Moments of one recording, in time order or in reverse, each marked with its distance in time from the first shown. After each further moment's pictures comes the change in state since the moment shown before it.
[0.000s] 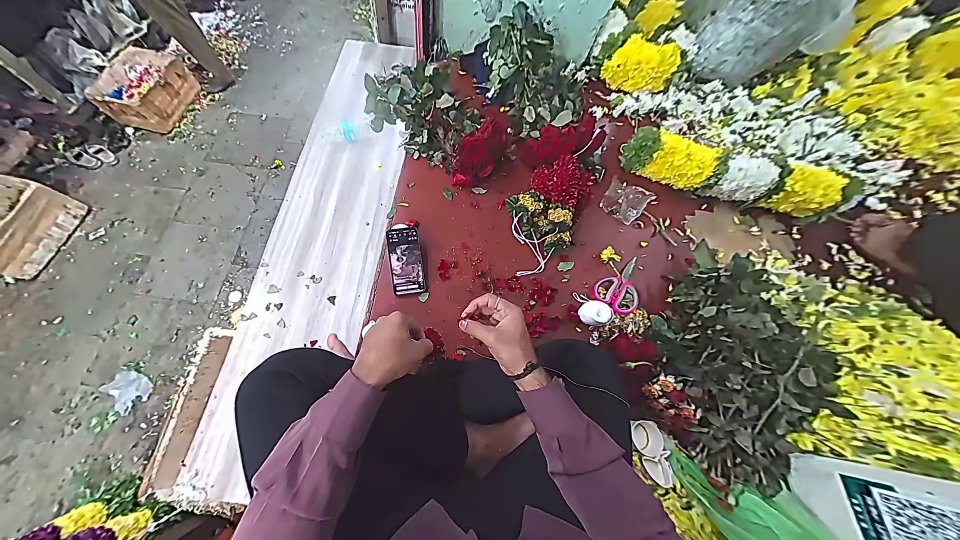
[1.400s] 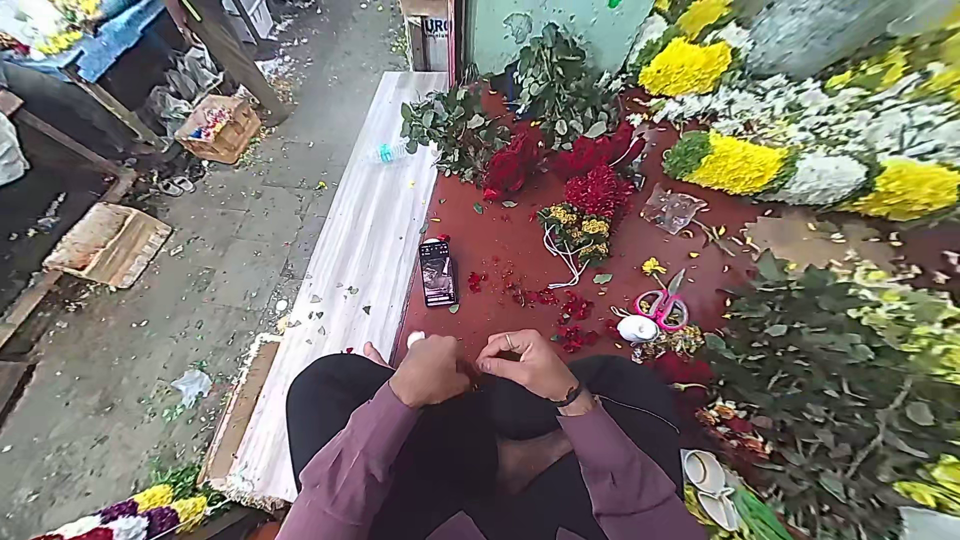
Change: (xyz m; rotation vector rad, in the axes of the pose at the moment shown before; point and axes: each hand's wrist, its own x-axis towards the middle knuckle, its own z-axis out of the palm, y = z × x) left_hand -0.019 0.016 -0.002 0.184 -0.162 0.249; right_hand -0.012 -0.016 -0.004 0.021 -0.520 -0.200
